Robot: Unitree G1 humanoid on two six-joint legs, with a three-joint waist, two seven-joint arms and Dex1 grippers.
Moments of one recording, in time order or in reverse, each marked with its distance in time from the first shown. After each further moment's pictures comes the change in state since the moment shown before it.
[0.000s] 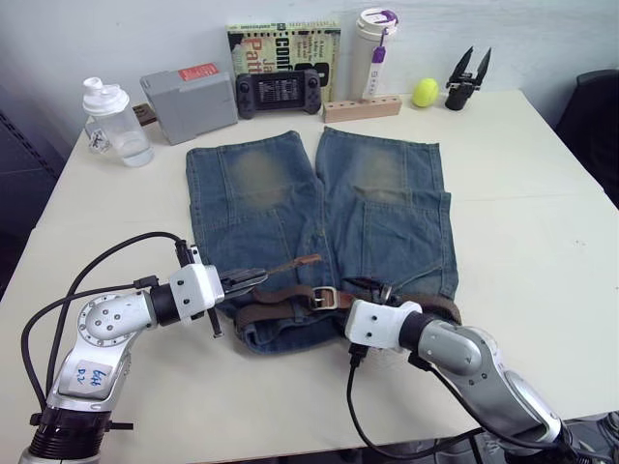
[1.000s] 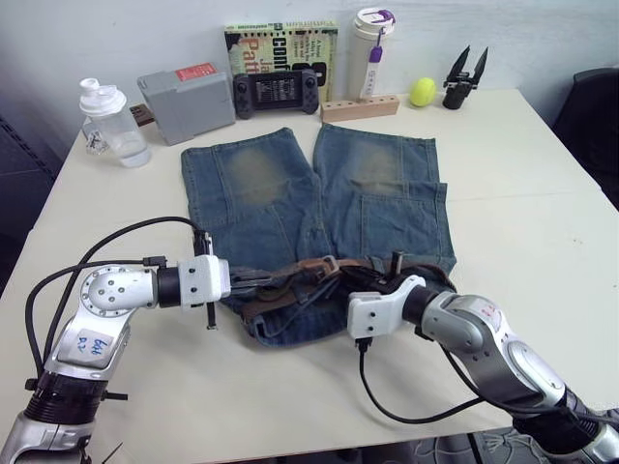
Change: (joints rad) left arm -0.168 0.094 -0.079 0.096 0.023 -0.007 -0.145; right arm -0.168 -0.084 -0.009 0.142 -0.197 -0.369 -0.024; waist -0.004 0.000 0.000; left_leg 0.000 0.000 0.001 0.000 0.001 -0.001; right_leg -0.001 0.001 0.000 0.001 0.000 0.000
